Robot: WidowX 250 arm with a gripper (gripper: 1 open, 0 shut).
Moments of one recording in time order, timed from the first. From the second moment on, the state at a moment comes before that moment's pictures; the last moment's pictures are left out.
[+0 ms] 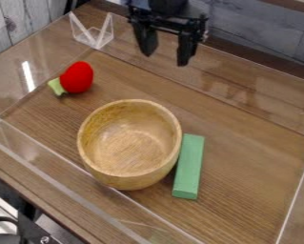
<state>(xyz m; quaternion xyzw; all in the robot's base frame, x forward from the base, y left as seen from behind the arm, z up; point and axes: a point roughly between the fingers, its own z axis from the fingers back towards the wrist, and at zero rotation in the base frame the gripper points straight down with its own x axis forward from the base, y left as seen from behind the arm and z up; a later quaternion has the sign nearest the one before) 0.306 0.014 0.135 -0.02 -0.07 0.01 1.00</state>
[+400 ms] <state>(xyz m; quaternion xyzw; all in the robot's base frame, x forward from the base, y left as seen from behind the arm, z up) 0.304 0.005 0.126 -0.02 -0.07 -0.01 1.00</state>
